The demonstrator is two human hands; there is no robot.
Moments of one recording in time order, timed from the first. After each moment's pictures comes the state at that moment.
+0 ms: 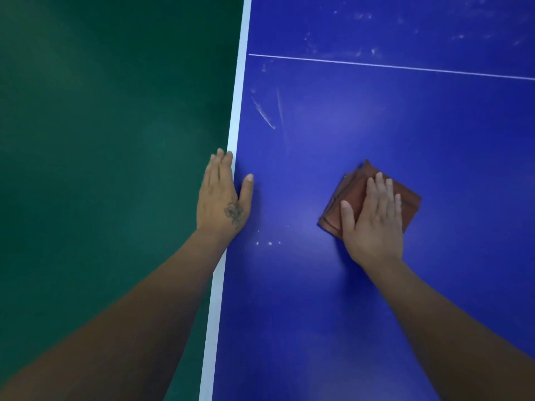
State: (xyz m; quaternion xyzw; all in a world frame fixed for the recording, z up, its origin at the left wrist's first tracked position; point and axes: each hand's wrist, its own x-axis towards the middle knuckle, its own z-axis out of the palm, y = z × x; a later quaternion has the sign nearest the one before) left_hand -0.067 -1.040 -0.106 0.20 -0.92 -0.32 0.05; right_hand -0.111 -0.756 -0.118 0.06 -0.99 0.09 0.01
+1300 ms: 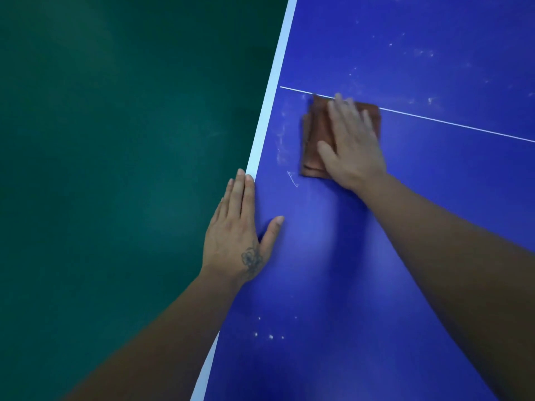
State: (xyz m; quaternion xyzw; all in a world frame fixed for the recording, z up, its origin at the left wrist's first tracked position) left_hand -0.137 -1.057 -0.133 0.18 -0.96 -0.20 -0.01; right_hand -0.379 -0.905 -0.108 0.32 -0.94 0.09 -0.02
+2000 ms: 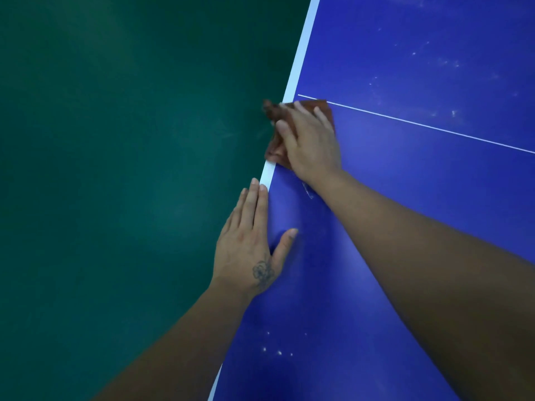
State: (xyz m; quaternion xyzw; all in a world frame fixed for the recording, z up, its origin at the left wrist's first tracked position) left_hand -0.138 -1.058 -0.134 0.18 -0.96 -0.20 0.00; right_hand -0.359 -1.014 -0.099 0.34 -0.91 0.24 -0.01
